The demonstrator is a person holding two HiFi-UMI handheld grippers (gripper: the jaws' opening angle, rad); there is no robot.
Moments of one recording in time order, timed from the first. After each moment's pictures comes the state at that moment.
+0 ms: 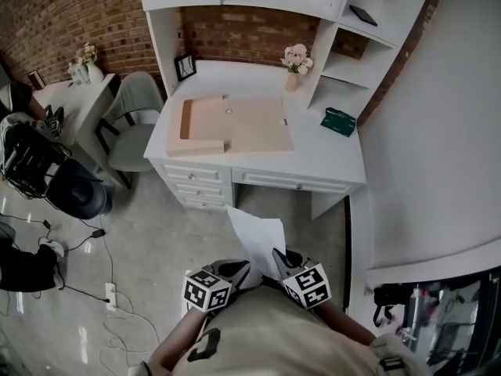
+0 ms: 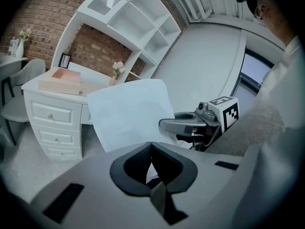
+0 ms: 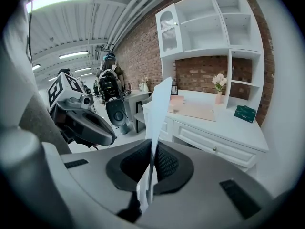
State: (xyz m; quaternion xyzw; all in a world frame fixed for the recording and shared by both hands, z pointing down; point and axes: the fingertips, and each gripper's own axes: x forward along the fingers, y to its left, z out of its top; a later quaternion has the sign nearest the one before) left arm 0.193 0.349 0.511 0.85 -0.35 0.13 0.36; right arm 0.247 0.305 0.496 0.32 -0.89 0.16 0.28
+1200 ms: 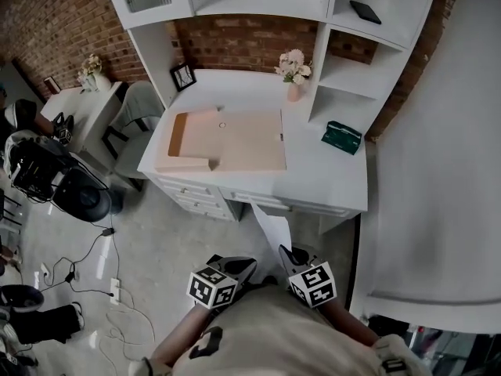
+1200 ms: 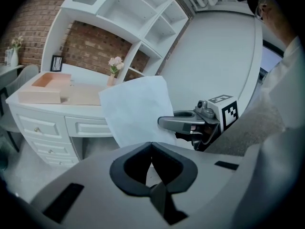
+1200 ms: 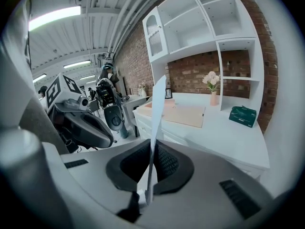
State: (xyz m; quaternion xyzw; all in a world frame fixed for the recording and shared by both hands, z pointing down) left arm 0.288 0.232 0.509 0.83 -0.38 0.16 0.37; right arm 0.337 0.179 0.498 0.28 -0.91 0.17 0.24
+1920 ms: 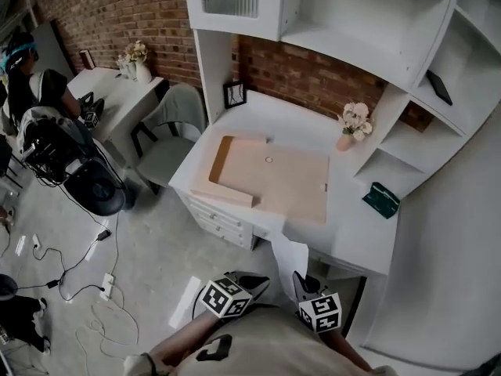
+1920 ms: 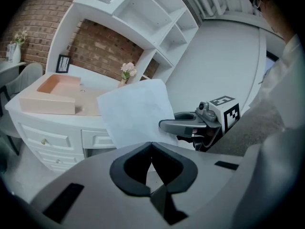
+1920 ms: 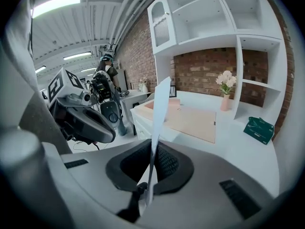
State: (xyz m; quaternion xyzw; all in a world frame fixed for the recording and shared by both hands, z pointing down) left arm 0.205 0.162 0.521 0.83 -0.39 0.14 0.37; right arm 0.253 0.117 0.511 0.27 -0.91 0.16 0.28
